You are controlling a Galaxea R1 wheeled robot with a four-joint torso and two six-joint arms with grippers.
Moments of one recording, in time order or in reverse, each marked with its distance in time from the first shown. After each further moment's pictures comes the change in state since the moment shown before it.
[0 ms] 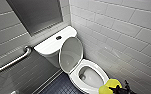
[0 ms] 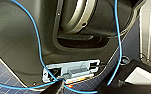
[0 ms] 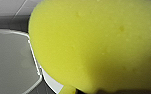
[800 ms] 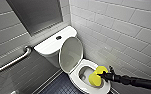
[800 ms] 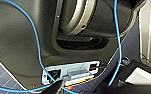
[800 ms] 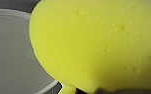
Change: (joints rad) left arm -0.005 0.005 -0.004 0.000 0.000 0.000; right arm 0.241 0.262 -0.214 -0.049 -0.202 0.002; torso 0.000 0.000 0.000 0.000
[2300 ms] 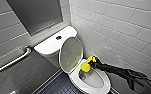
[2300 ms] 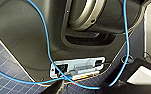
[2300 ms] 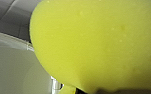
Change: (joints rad) left arm 0.011 -0.013 -0.016 -0.004 0.003 -0.004; right arm 0.115 0.602 -0.875 -0.080 -0.008 0.033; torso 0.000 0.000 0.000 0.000
